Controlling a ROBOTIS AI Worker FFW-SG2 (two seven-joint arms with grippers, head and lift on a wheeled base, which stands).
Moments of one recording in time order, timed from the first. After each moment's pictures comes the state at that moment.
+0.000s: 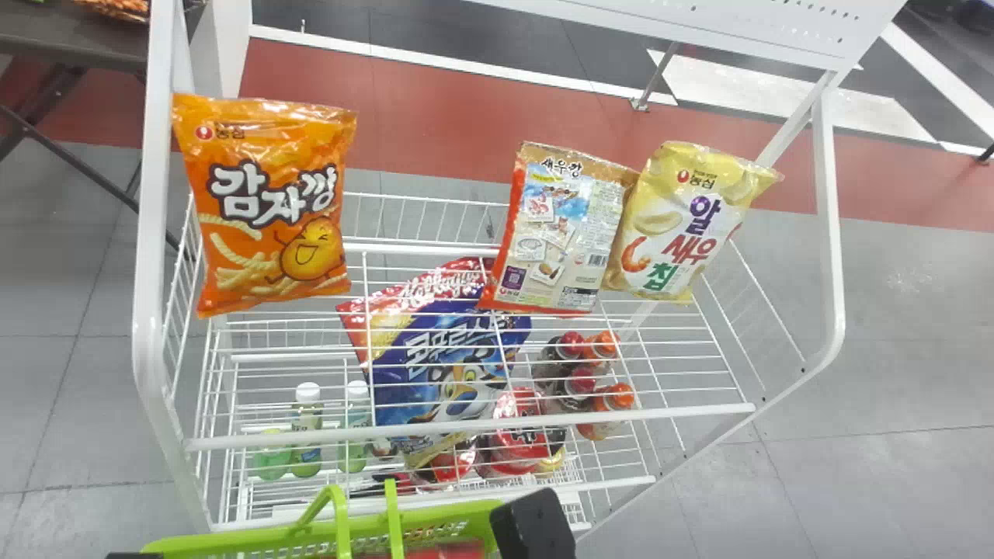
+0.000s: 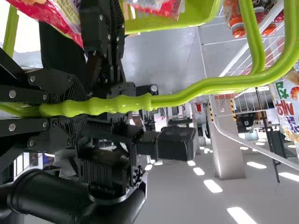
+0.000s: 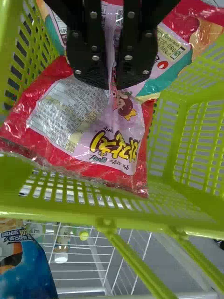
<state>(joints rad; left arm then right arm) 0.64 0.00 -0.04 -2.35 0.55 1.57 -0.85 0.67 -0.19 0.08 -2.52 -0.41 1.55 0.05</state>
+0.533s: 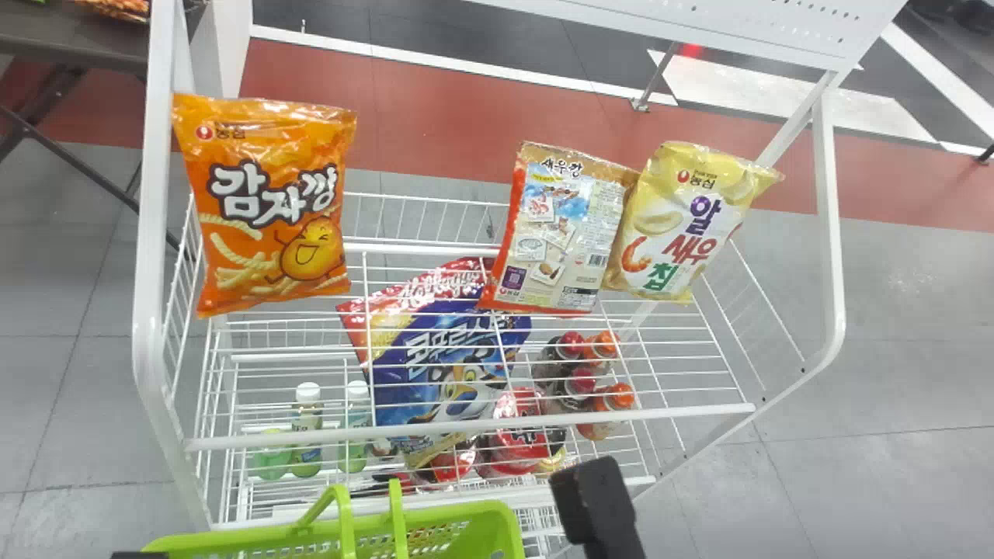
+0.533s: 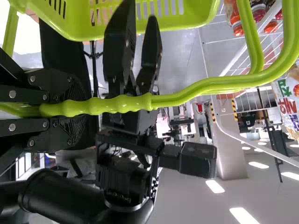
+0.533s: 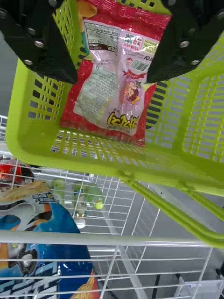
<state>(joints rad) 0.64 0.00 -0.05 -2.35 0.55 1.57 -0.84 0.72 -0.19 -0.05 -2.63 -0.41 1.53 0.13</state>
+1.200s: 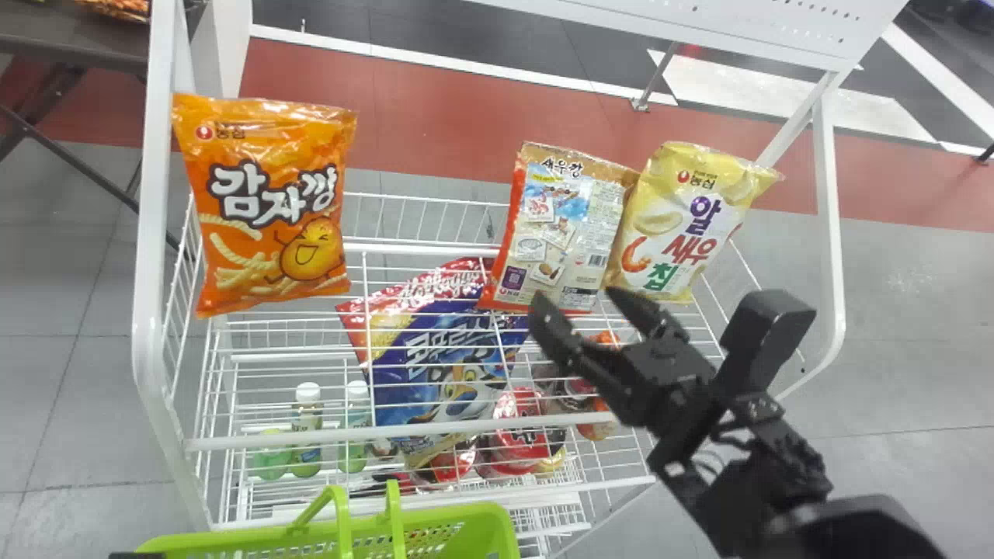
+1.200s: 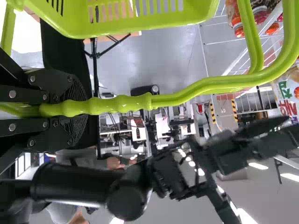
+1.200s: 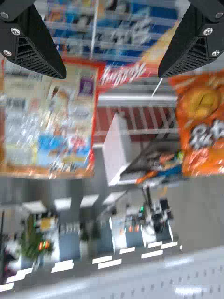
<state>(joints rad) 0.64 0.00 -0.05 -2.35 0.54 1.57 -0.84 0.57 -0.16 -0.22 -2.33 -0.34 0.46 0.20</state>
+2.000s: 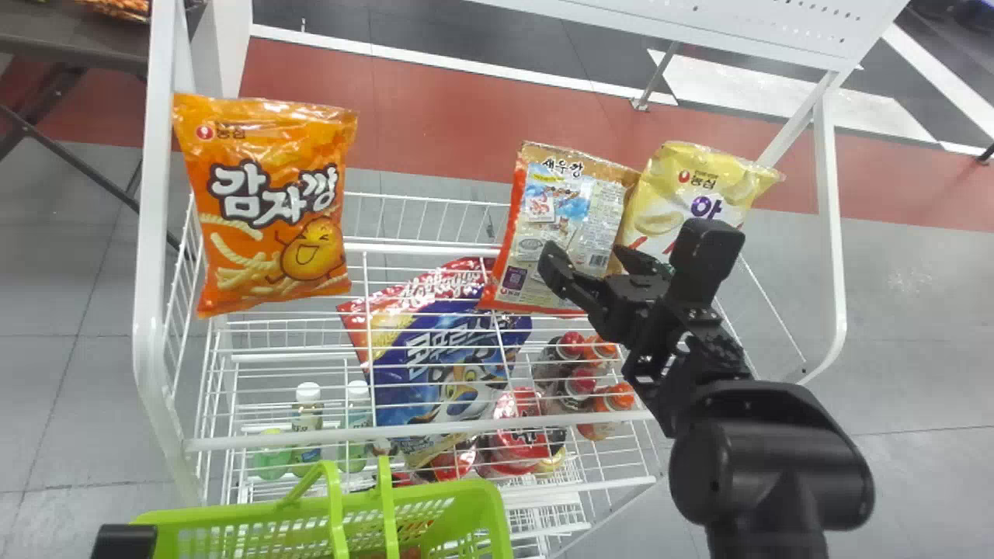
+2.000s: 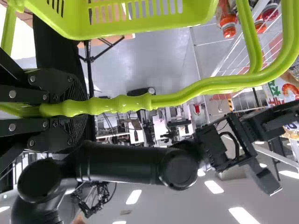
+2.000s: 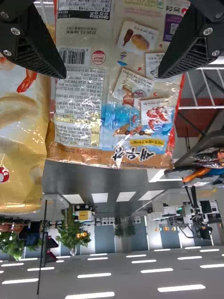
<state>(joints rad) 0.60 0.00 -0.03 -2.34 0.55 1.57 -0.84 0.19 -0.11 -0.22 -1.95 -0.14 0.51 0.20</state>
